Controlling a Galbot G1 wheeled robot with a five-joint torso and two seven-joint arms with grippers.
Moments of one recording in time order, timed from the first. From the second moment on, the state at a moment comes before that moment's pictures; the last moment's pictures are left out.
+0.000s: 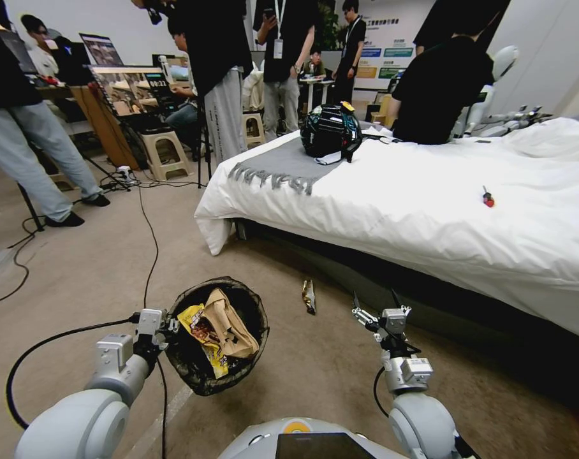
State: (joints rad) left arm 1.75 -1.26 -0.92 -2.49 -0.33 0.72 0.06; right arm -1.71 1.26 0.41 2.24 0.06 0.02 0.29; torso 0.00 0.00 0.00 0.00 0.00
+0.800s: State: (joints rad) left arm 1.75 -1.25 -0.92 -2.49 -0.33 0.72 0.06; right arm -1.71 1.26 0.40 2.23 0.06 0.01 0.29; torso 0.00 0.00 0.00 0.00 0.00
